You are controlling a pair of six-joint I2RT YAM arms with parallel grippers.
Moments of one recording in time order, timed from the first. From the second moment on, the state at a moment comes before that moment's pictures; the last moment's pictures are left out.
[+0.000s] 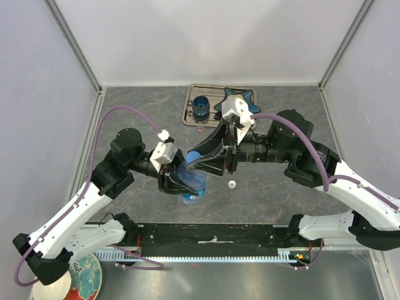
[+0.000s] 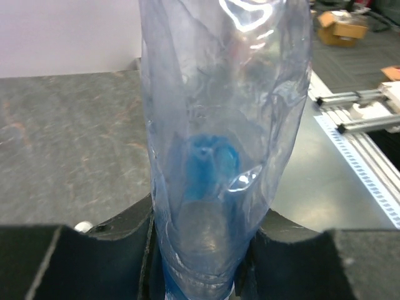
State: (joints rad) left arm -0.71 0.87 0.99 -0.22 1.21 0.00; right arm 1.09 1.19 1.60 -0.35 -0.48 0.17
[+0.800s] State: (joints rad) left arm -0.67 0.86 0.95 -0.31 0.51 0.03; right arm 1.32 1.42 1.64 -0.26 0.87 0.31
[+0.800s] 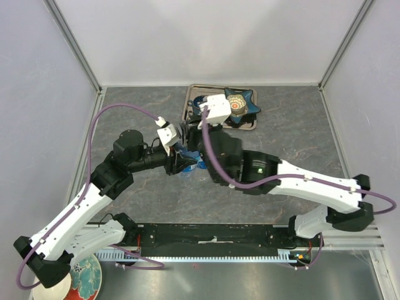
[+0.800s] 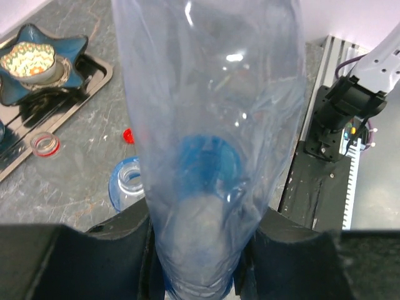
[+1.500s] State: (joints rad) left arm -0.66 0.82 0.93 -0.23 0.51 0.04; right arm 1.39 1.36 1.94 -0.54 0.69 0.28
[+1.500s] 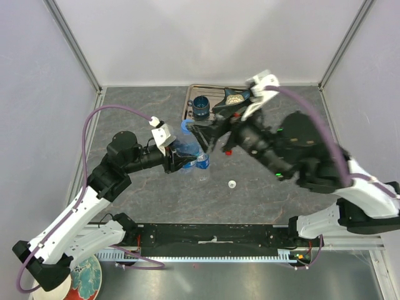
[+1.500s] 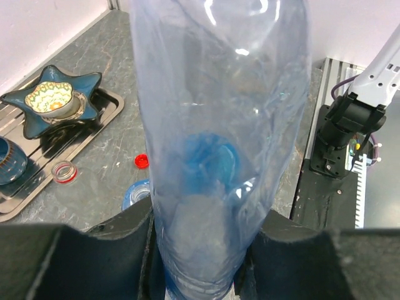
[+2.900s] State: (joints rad) left arm -0.64 0.86 0.98 -0.24 1.46 -0.02; right arm 1.10 1.35 1.89 -0.55 -0.73 0.09
